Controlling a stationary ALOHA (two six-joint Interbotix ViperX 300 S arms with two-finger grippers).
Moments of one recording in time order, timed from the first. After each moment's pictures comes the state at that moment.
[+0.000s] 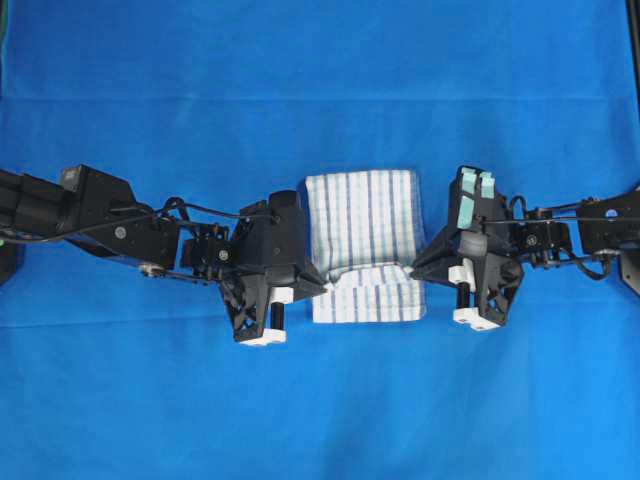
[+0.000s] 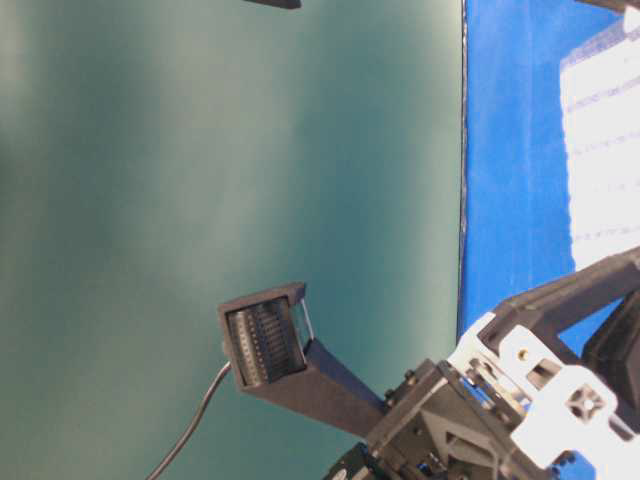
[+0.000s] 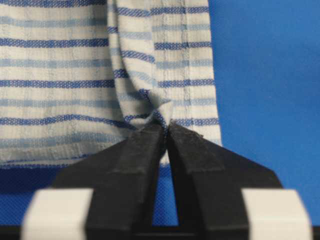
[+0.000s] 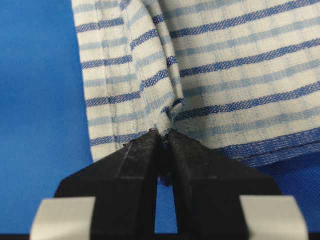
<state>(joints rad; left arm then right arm) -0.12 0.21 0.64 -0.03 -0.16 -0.13 0.10 -0.12 1.00 0.03 -0.15 0.29</state>
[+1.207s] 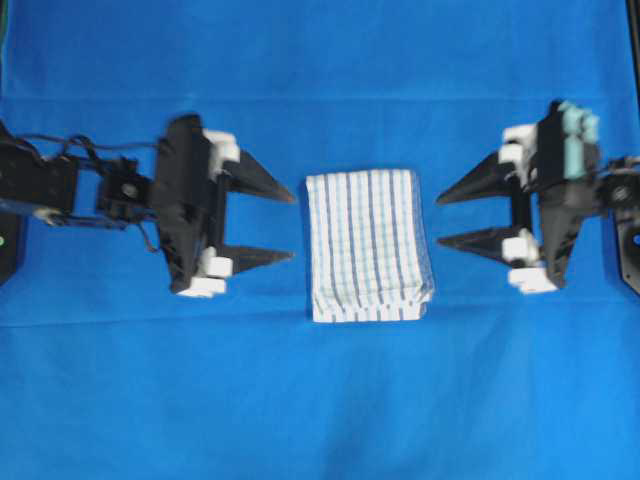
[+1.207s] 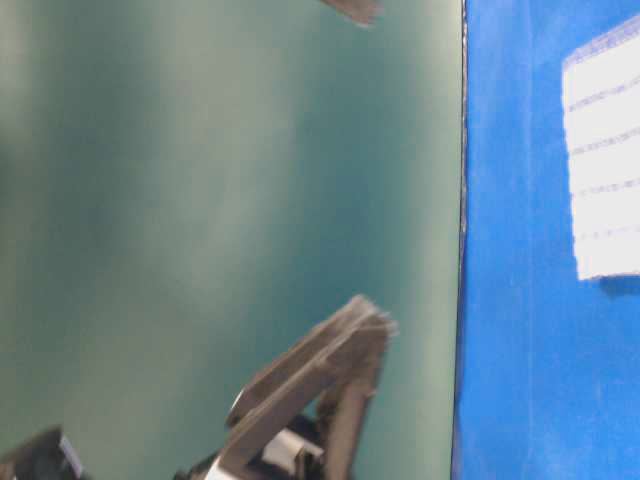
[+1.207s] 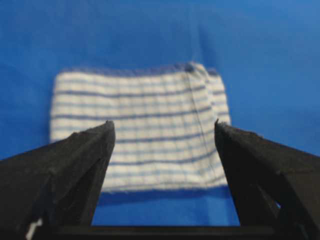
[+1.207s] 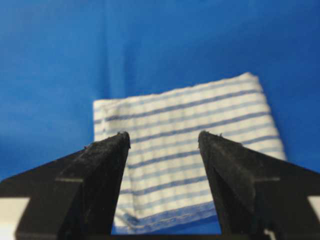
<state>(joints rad) -0.03 -0.22 0.82 -0.03 -0.20 0.01 0.01 -0.58 1.01 -0.13 0.02 0.28</state>
